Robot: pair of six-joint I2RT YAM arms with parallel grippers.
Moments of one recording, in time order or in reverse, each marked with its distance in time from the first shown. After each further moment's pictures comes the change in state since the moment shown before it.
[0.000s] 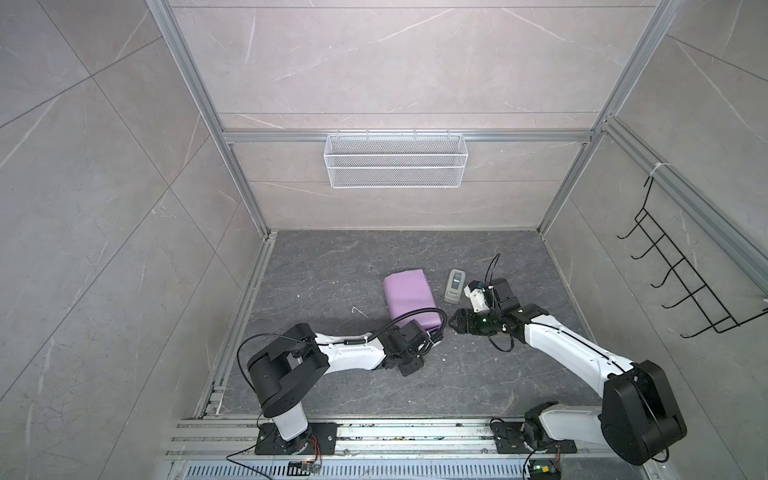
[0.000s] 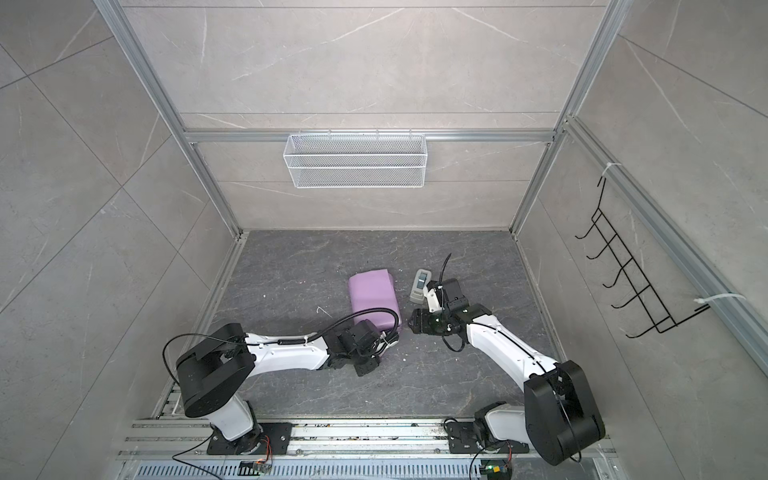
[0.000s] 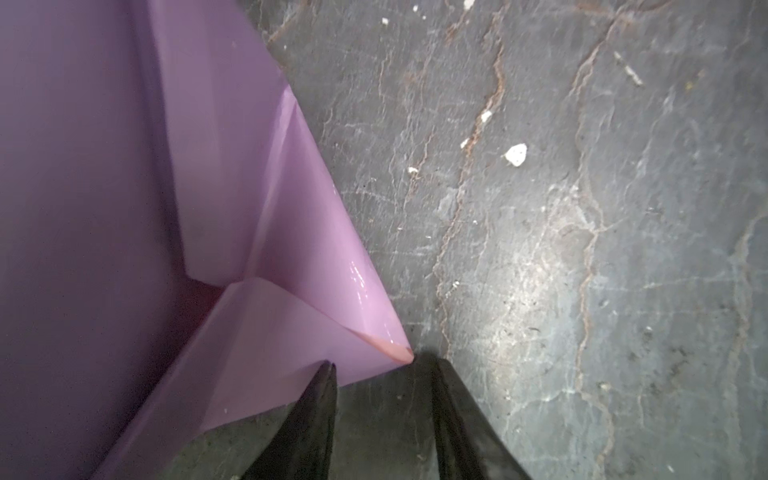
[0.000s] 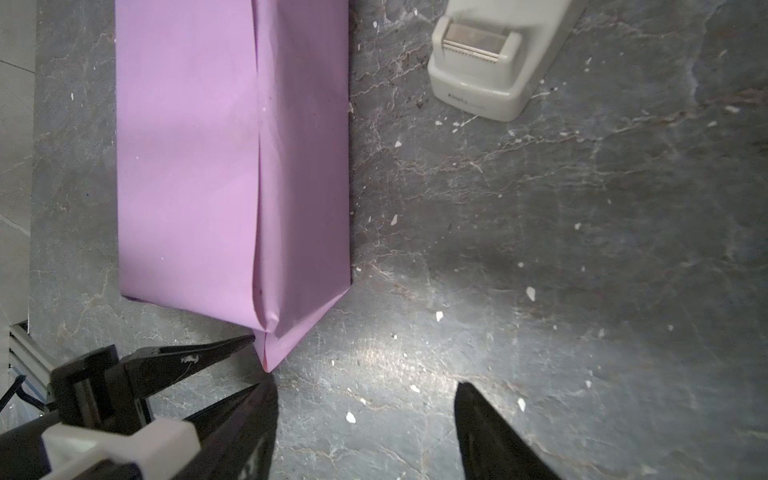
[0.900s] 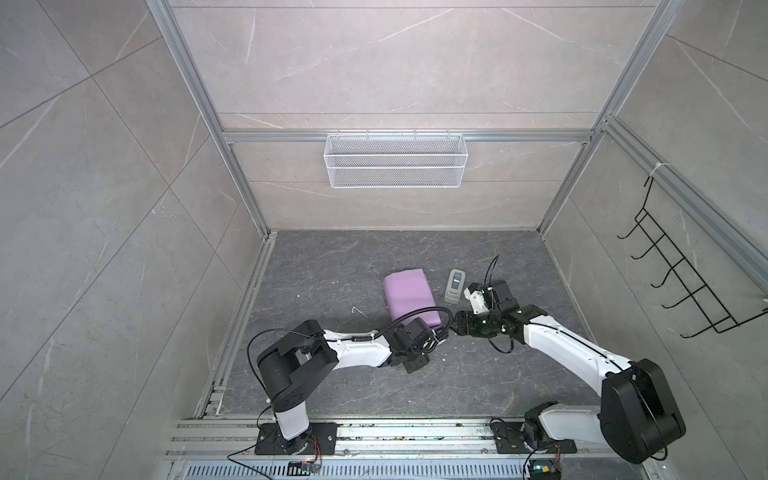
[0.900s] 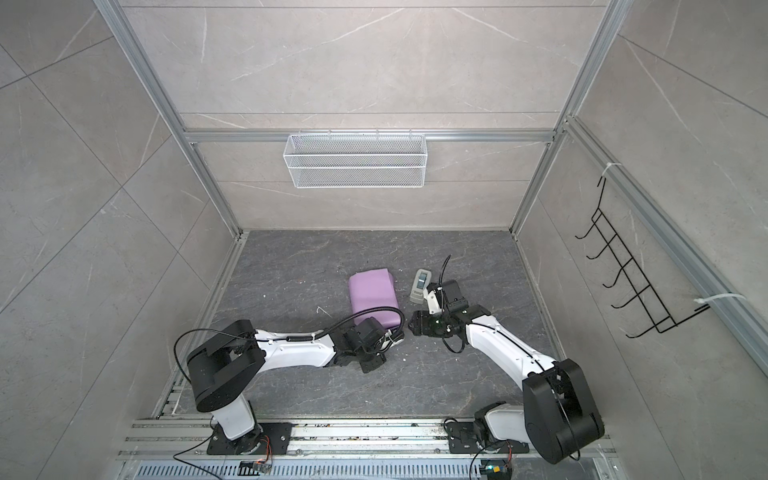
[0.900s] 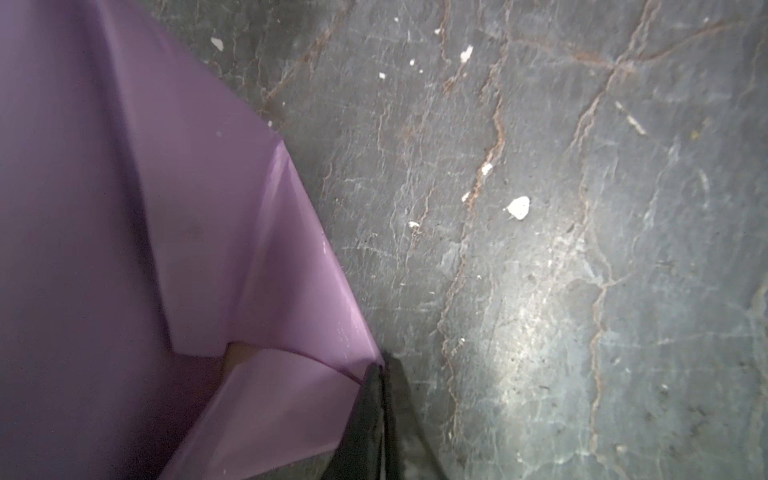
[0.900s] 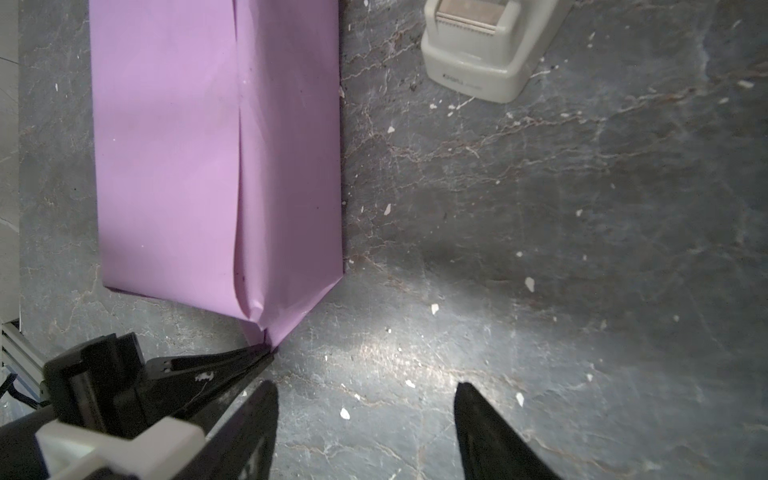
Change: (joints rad) left arm 0.000 0.048 0.039 0.035 0.003 0.018; right arm 0.000 0.004 -0.018 0.000 0.001 0.000
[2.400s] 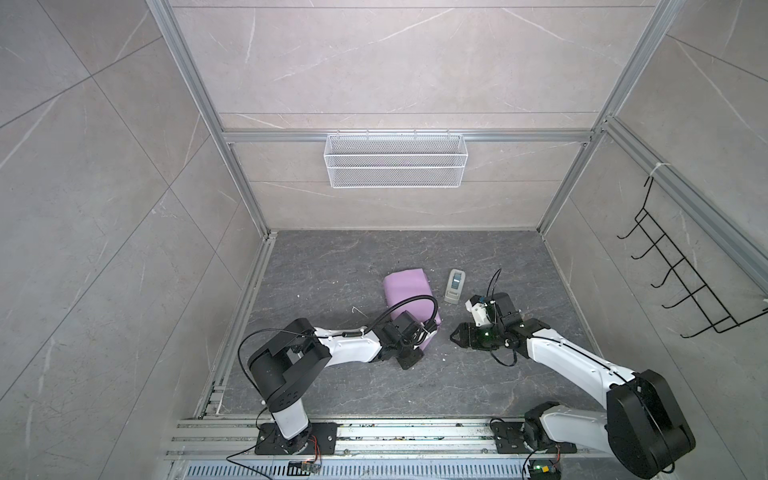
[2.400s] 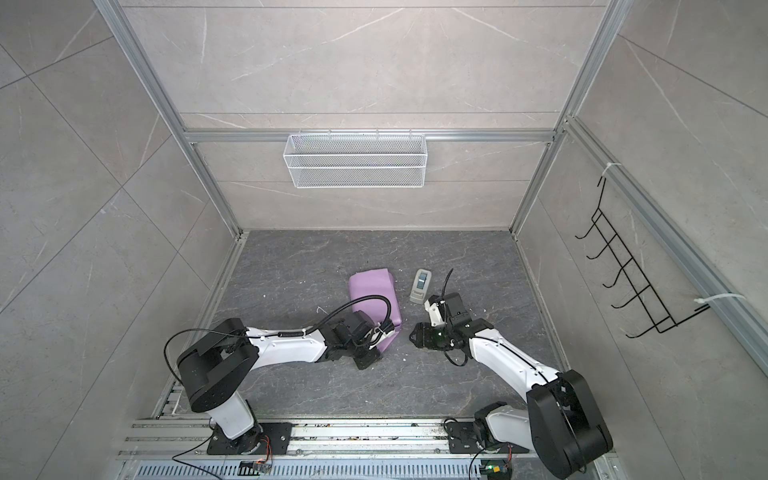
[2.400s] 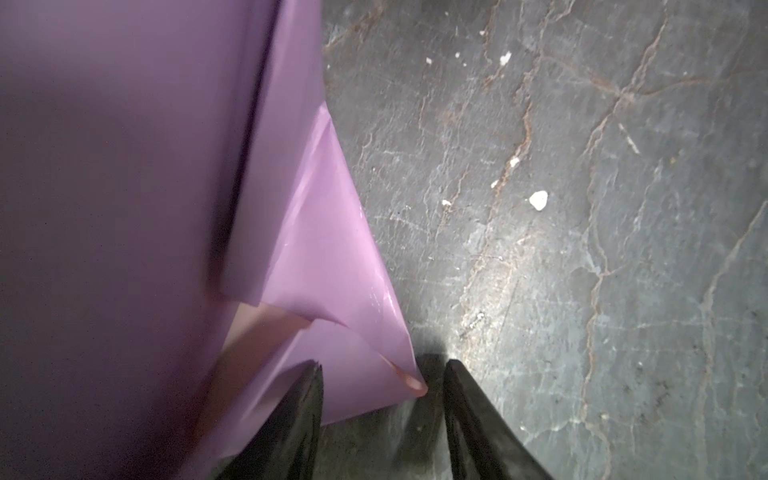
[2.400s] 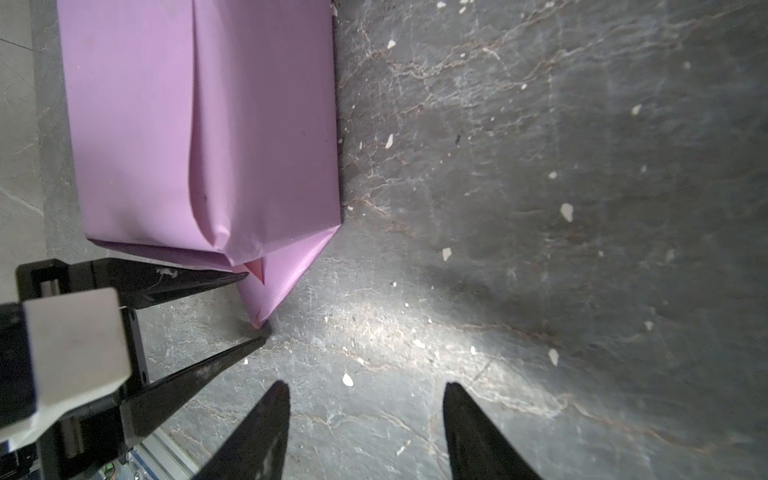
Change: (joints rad) left arm 0.080 -0.028 -0.048 0.035 0.148 -0.094; right arm 0.008 -0.071 -0.138 0.065 -0.061 0.057
